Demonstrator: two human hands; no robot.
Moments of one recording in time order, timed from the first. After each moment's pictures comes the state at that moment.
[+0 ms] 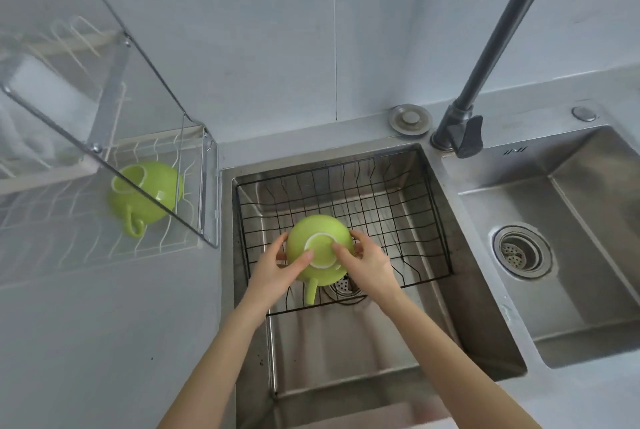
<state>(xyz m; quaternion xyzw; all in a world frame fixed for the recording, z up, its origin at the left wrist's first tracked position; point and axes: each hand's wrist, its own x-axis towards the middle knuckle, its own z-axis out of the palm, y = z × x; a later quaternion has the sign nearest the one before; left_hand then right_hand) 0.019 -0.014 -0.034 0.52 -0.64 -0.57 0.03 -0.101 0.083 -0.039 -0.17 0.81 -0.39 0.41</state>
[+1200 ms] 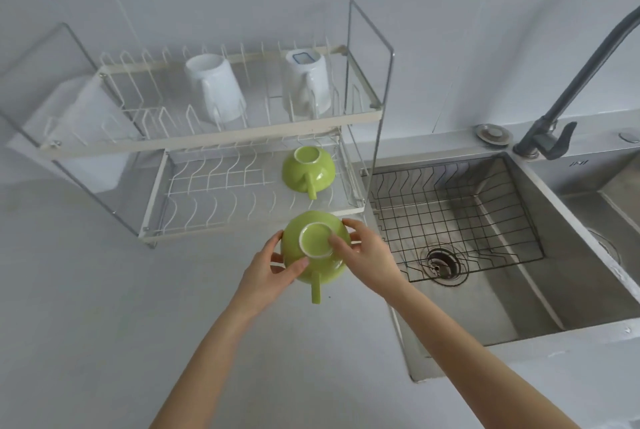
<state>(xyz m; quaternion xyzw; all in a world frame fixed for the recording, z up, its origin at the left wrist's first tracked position) 0.296 -0.104 0.024 0.45 -0.70 -0.55 0.08 0.154 -0.014 0.028 -0.30 0.80 -0.40 0.32</state>
